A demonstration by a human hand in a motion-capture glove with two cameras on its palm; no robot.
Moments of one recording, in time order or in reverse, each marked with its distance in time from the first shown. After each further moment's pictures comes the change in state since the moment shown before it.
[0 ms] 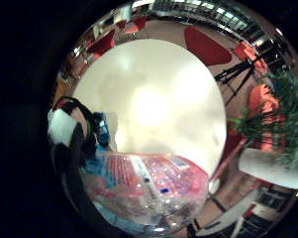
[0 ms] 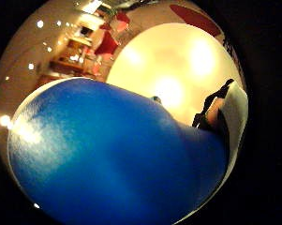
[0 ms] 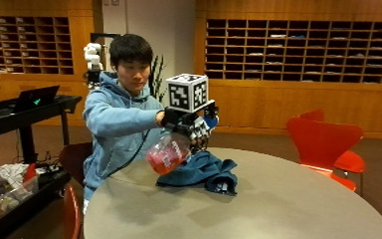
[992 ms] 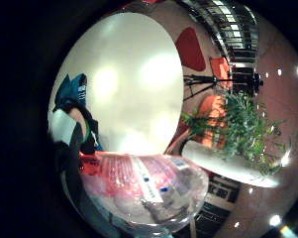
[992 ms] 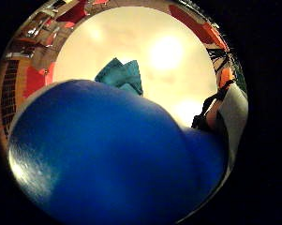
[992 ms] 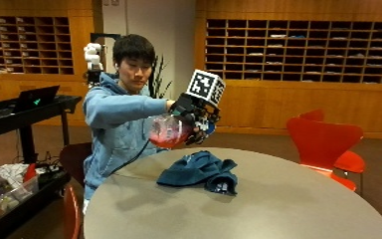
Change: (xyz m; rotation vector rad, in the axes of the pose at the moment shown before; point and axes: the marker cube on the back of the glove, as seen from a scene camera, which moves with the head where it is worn) arm -0.071 0.026 0.003 -0.165 0.565 -0.071
